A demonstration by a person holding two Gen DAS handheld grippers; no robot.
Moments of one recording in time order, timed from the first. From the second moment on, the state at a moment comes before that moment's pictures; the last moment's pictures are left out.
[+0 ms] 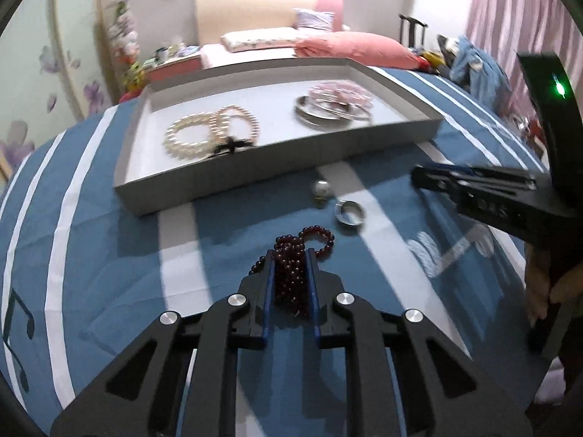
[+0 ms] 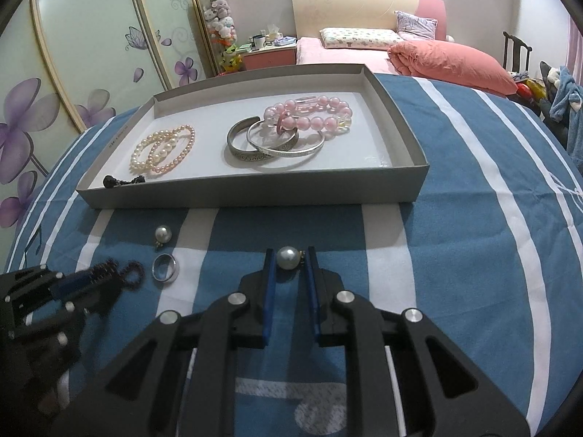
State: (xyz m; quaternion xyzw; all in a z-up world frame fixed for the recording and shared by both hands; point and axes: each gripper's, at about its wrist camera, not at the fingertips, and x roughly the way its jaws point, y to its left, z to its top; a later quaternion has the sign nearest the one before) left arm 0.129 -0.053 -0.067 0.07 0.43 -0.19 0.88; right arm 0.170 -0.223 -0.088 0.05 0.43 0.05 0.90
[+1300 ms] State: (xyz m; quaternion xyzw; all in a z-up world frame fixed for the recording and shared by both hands) left arm 0.086 -0.019 -0.007 0.00 0.30 -0.14 0.95; right arm 0.095 -0.196 -0.006 0.03 0.25 0.10 0.96
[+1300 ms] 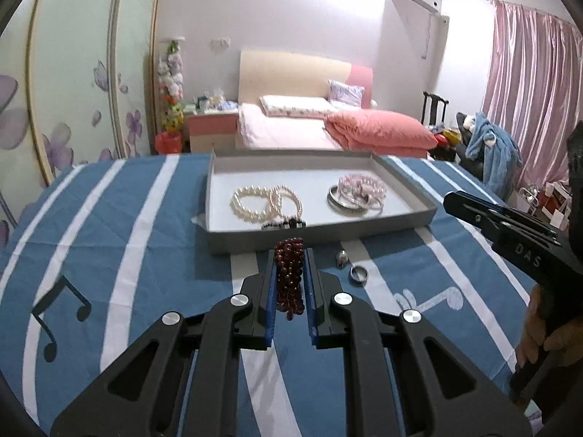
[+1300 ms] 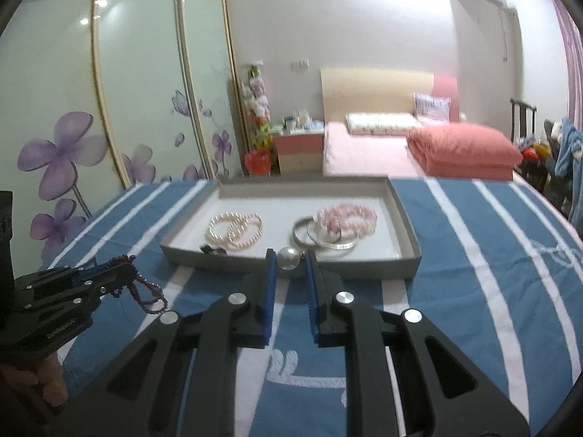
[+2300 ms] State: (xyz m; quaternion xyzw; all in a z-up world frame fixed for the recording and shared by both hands) left arm 0.072 -0.038 0.026 0.02 0.18 -0.07 0.98; right arm 0.066 -0.193 0.028 0.01 0.11 0.04 0.99
